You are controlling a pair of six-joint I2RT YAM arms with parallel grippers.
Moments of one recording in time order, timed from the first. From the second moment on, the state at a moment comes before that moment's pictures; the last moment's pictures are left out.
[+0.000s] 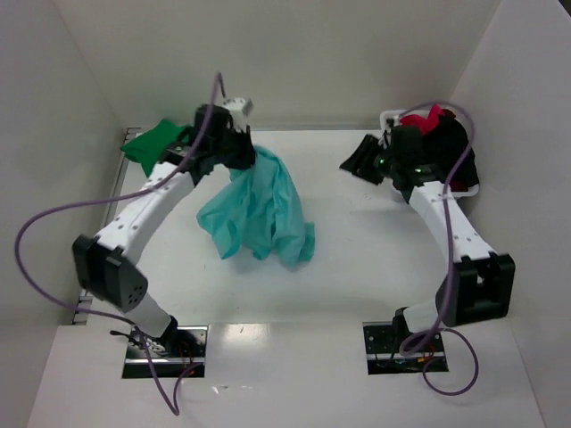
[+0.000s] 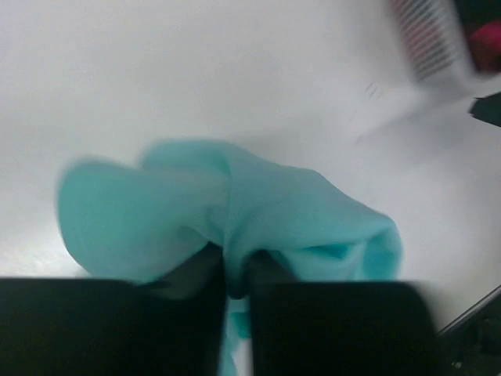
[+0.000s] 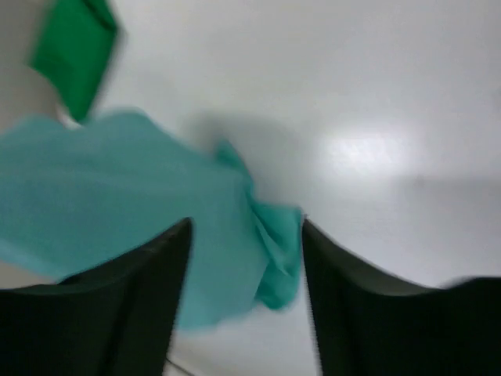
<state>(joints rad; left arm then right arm) -0.41 1.59 1.62 -0.59 0.15 -0.27 0.14 1.40 1.24 -0.40 -0.31 0.60</state>
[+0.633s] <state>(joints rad) -0.41 1.45 1.15 -0.69 0.13 -0.36 0.28 1.44 1.24 -0.47 -0.26 0.57</state>
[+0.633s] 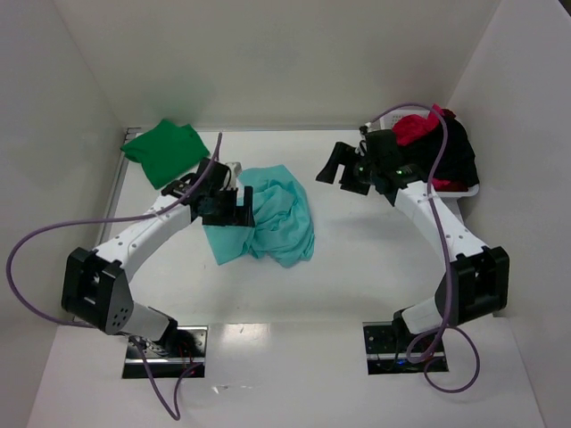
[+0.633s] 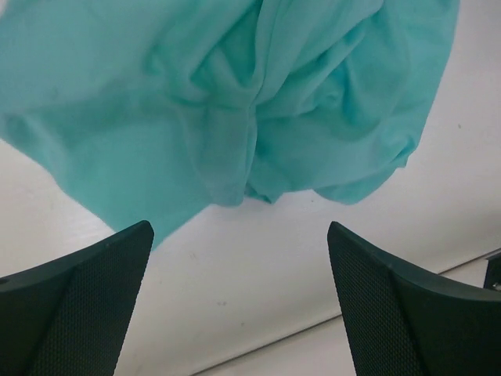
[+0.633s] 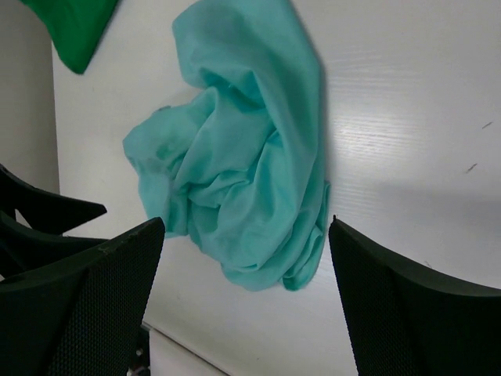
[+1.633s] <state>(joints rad) -0.45 1.71 1.14 -0.64 -0.06 -0.47 0.29 1.42 1.18 -0.47 -0.26 0.58</state>
